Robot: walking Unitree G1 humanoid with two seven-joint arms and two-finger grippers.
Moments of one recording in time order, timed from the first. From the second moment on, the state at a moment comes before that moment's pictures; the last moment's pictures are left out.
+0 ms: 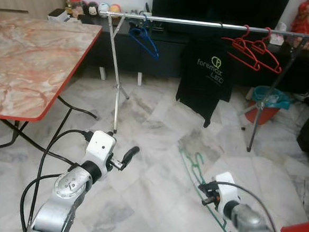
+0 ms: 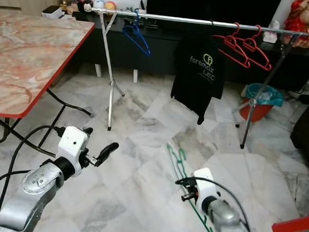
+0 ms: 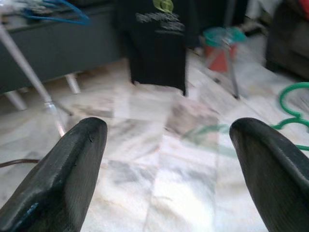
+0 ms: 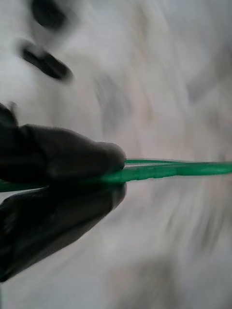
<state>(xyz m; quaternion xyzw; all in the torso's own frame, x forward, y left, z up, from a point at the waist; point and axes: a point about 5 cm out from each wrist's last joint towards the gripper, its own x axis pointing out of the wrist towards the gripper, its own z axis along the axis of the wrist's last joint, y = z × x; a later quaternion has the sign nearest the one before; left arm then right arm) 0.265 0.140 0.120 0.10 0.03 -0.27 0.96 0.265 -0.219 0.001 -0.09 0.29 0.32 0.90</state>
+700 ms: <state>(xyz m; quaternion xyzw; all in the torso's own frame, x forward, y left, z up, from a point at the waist) 0.253 0.122 0.115 0.15 0.12 -0.54 0.82 0.269 -0.213 0.101 -0.15 0.22 0.58 0.77</state>
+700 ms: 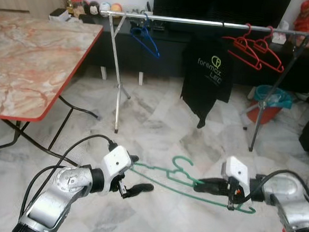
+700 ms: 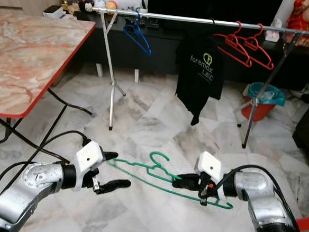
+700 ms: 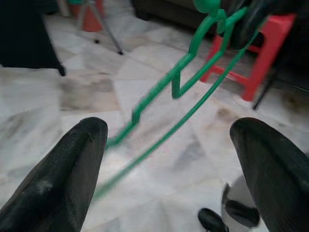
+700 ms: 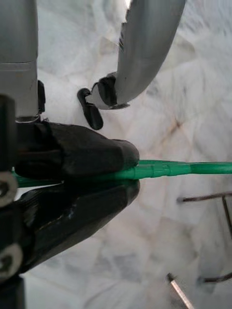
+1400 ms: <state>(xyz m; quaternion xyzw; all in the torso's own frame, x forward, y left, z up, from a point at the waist) 0.253 0.101 0.118 0.15 0.15 -0.64 0.74 0.253 -0.199 0.107 -0.15 0.23 0.62 0.74</state>
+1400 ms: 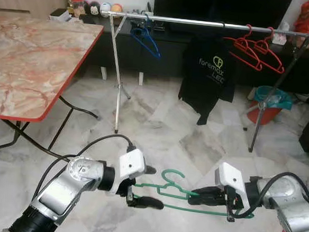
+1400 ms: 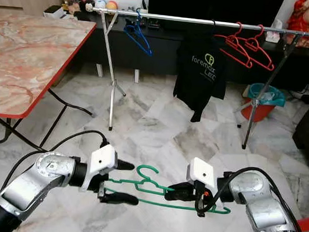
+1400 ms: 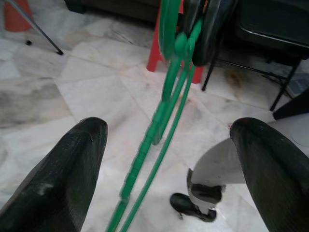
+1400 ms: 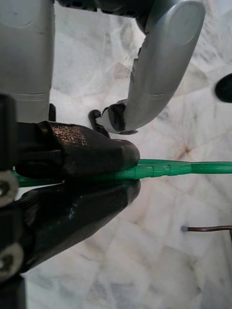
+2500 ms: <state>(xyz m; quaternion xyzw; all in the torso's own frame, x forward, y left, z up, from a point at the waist) 0.255 0.092 0.114 0.15 0.16 -0.66 0.72 0.253 -0.189 0.110 -0.14 0.22 0.63 0.73</state>
